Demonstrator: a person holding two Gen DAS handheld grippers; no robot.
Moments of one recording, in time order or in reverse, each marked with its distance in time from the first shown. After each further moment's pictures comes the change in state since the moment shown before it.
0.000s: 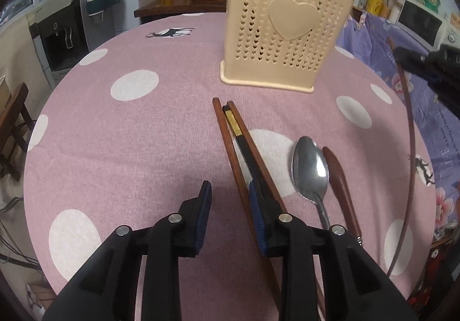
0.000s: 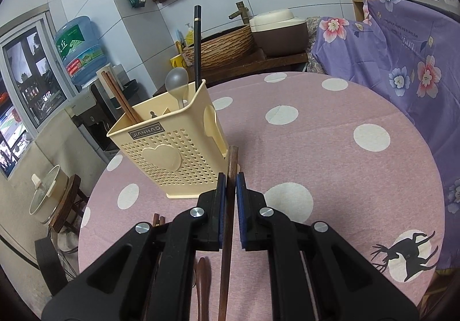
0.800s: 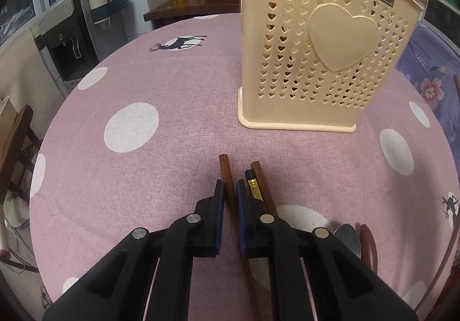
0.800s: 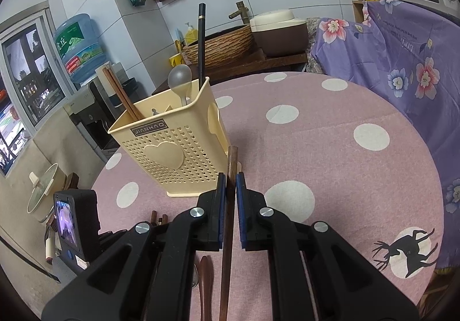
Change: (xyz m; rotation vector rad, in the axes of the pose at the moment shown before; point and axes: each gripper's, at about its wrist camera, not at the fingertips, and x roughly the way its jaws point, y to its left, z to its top) left arm 0.047 -0.002 0.060 -0.016 0.028 0.124; right arm -0.001 0.008 -0.003 -0.007 0.003 -0.017
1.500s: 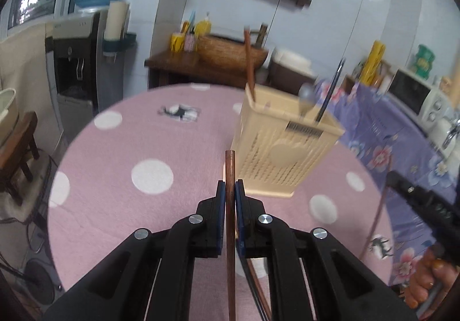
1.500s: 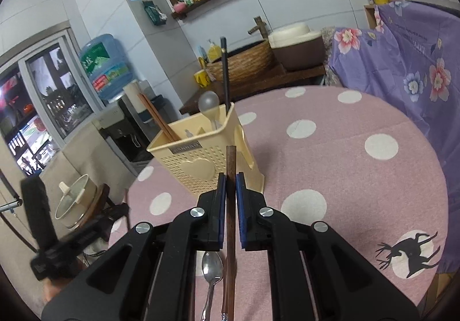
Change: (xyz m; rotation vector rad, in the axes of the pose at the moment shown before) left arm -0.129 0.047 0.010 -0.141 -0.316 -0.227; right arm -0.054 -0.007 0.012 0.016 -0.089 0.175
